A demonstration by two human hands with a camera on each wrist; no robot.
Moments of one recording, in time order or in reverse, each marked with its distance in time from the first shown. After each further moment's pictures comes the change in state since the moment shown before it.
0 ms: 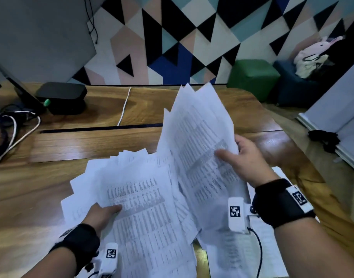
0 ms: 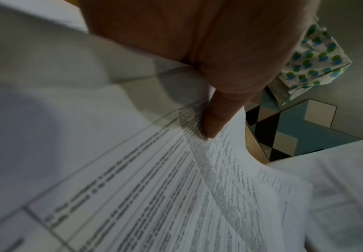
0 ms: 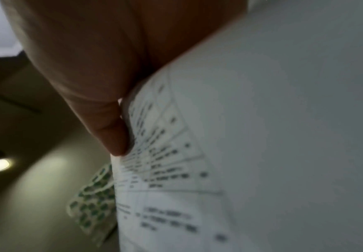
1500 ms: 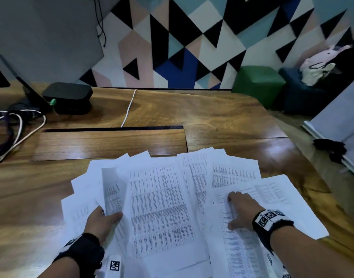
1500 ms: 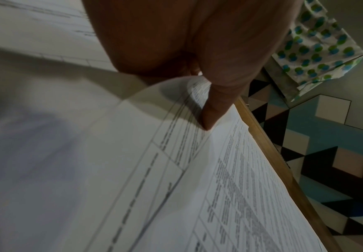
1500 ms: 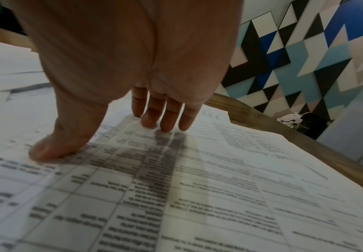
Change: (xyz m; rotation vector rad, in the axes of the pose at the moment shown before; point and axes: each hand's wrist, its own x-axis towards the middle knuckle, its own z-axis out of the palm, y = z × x) left_hand -0.039 0.003 0.015 -0.096 0.086 0.105; right_hand -0.017 0.161 -0.011 -1.116 -0.491 0.264
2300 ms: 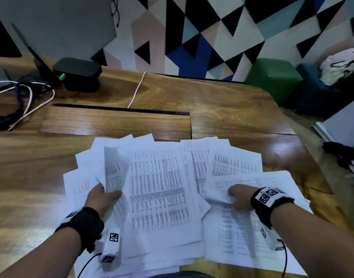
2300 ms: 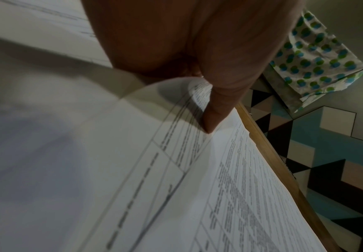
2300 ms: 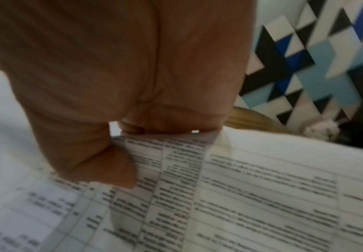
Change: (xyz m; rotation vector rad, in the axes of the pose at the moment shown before) left_hand -0.002 -0.006 0.000 0.032 0.045 0.017; right_hand 0.022 0.004 -0.019 -0.262 -0.244 -0.079
